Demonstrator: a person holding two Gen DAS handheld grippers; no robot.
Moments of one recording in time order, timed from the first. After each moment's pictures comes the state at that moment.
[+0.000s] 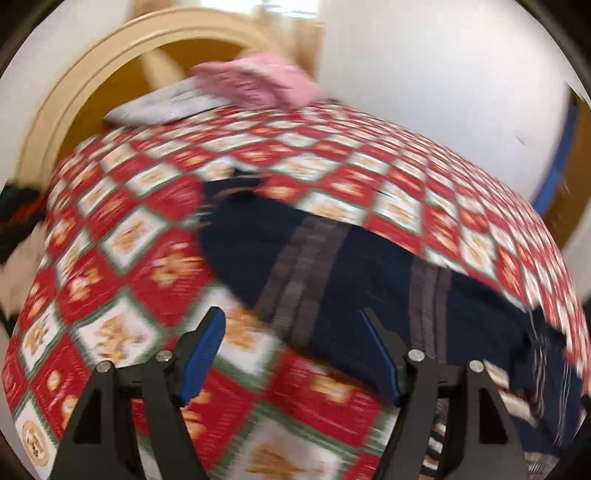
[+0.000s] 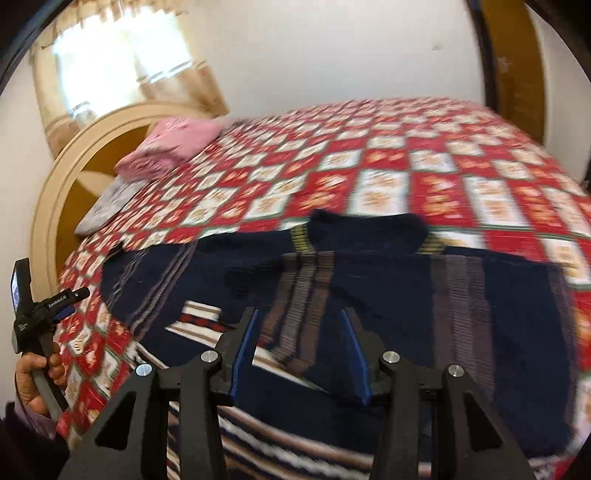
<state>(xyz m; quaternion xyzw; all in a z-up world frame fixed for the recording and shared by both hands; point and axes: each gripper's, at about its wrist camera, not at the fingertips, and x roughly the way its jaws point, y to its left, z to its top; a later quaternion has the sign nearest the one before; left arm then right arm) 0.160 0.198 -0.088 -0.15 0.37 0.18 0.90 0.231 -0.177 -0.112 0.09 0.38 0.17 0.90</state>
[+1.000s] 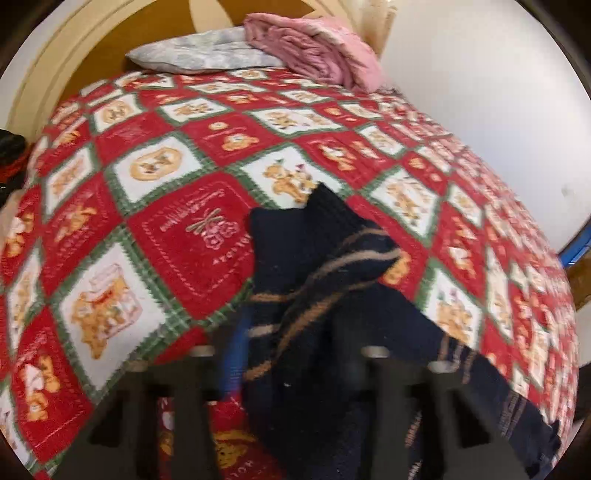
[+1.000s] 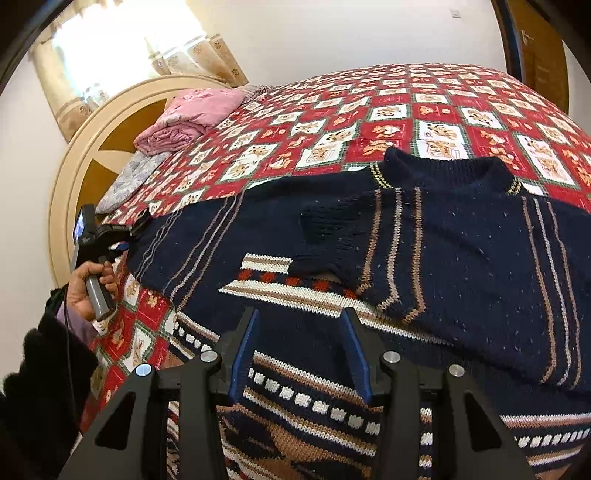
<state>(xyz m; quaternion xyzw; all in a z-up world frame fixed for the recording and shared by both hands) 0.272 0.328 -0.139 -0.25 0.40 0.19 0.86 0.204 -0.118 -0.134 0.11 0.43 0.21 0.87</state>
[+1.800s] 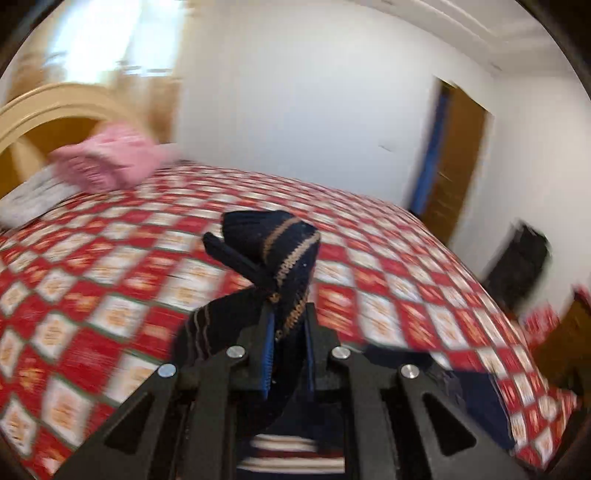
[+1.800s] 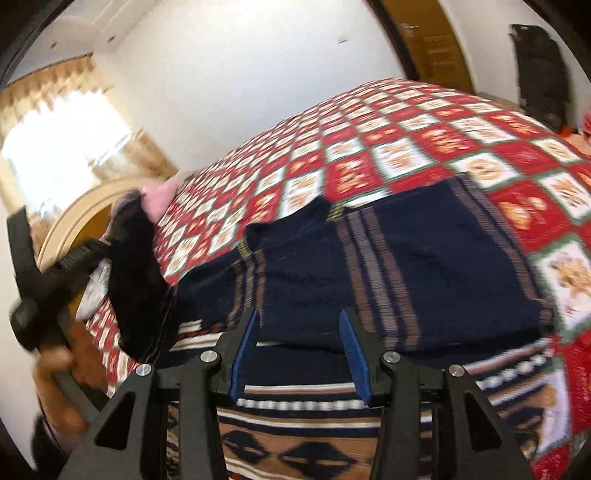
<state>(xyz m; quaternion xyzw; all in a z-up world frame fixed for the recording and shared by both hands) 0.197 -0.004 -0.002 -0.07 0.26 -0.11 0.96 0.141 -0.273 -0.114 0.25 0.35 0.06 0.90</state>
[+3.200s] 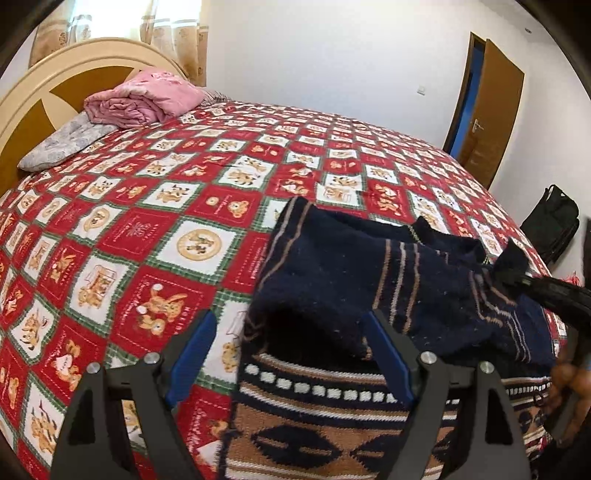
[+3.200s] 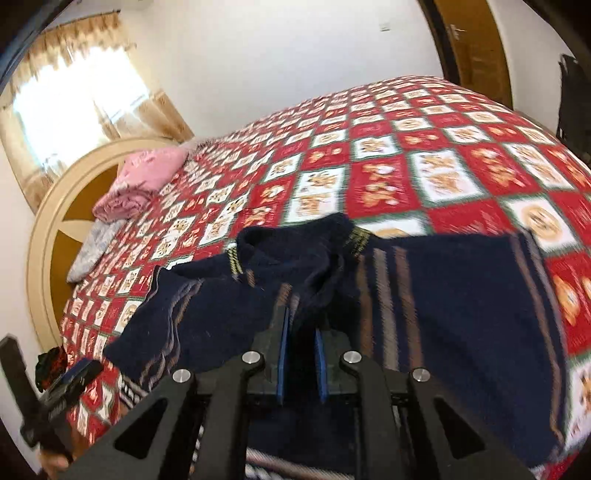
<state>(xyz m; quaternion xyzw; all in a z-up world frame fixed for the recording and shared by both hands) 0.131 0.051 -0.095 -0.07 0.37 -0.03 0.93 0.221 -0.275 -0.126 0.18 0.38 0.12 0.90</state>
